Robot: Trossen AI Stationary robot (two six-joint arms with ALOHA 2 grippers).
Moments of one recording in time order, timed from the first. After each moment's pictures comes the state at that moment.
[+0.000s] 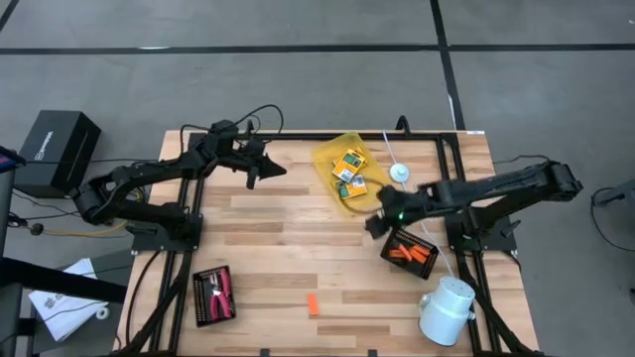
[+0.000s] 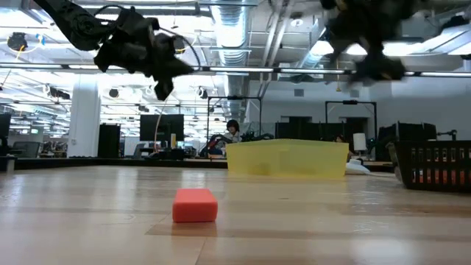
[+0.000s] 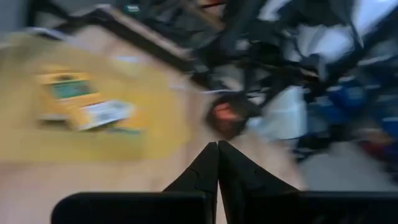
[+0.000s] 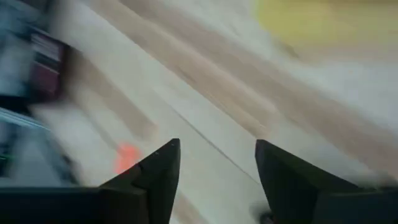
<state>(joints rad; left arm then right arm) 0.69 1.22 0.61 0.26 0.78 -0.29 0.13 1.22 0.89 -0.61 0.07 1.14</state>
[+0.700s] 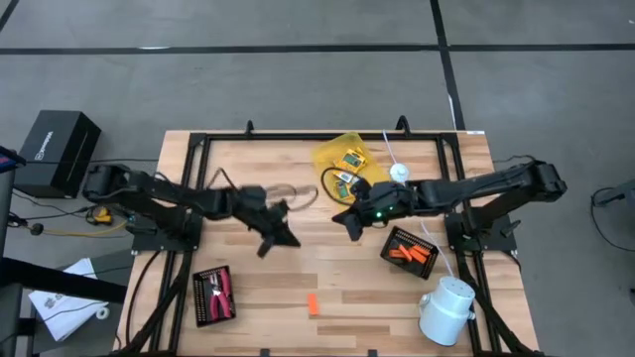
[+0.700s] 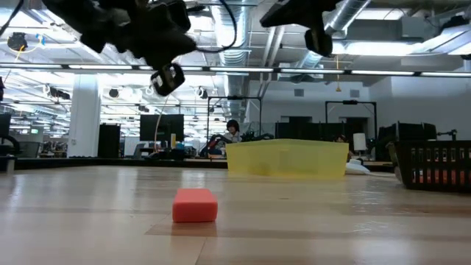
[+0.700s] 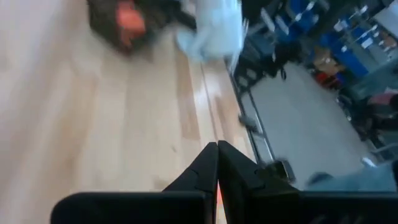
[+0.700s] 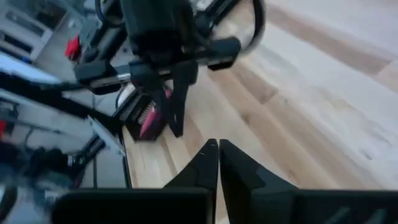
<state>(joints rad) -0.02 1.32 0.61 0.32 0.41 -0.49 0.13 1.37 1.05 -0.20 0.11 0.86</state>
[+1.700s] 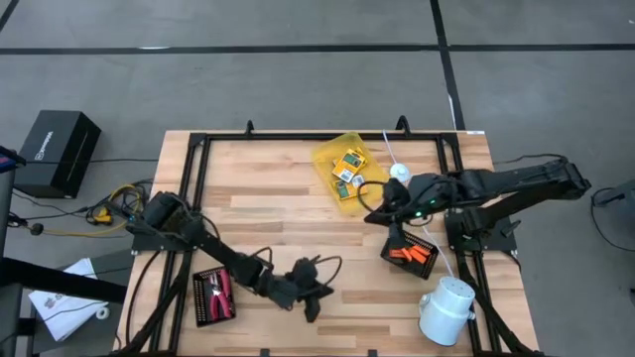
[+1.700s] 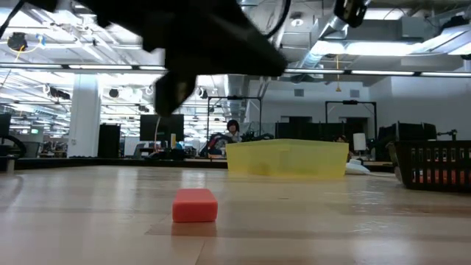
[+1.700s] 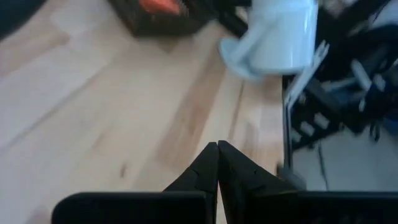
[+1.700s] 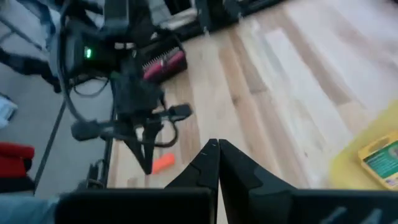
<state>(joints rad) -0.54 1.92 1.03 0.41 -0.49 -0.90 0.18 1.10 1.05 -0.50 0.06 0.45</state>
